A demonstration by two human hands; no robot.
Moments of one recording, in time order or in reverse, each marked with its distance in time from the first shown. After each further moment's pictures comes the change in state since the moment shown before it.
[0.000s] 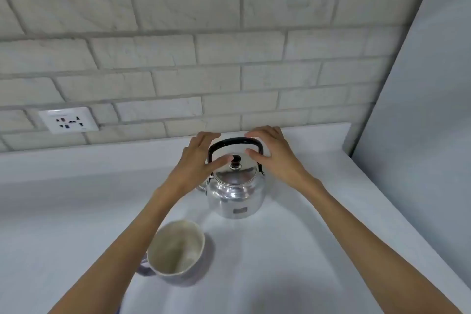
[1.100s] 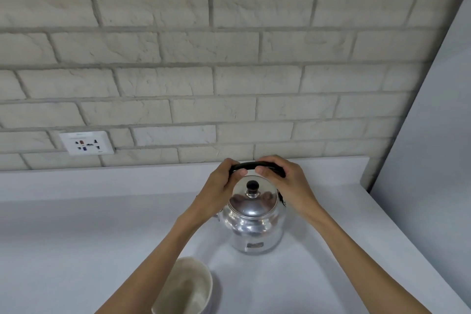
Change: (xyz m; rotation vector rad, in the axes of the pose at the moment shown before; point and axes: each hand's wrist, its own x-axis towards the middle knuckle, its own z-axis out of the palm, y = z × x) left_hand 0.021 0.017 0.007 -0.284 0.060 -0.044; right_hand 0.020 -0.001 0.002 0.507 0.094 0.148
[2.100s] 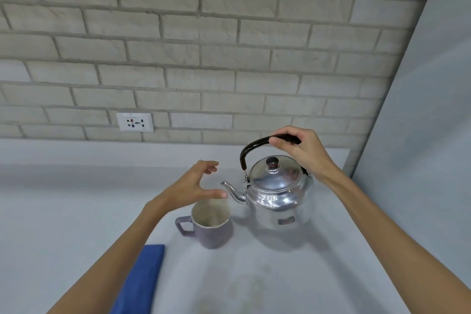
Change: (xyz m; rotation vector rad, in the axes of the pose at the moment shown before) left_hand -0.148 0.014 -0.086 0.110 -0.169 -0.107; right_hand -0.084 -0.137 -0.009 -0.219 -0.059 -0.133
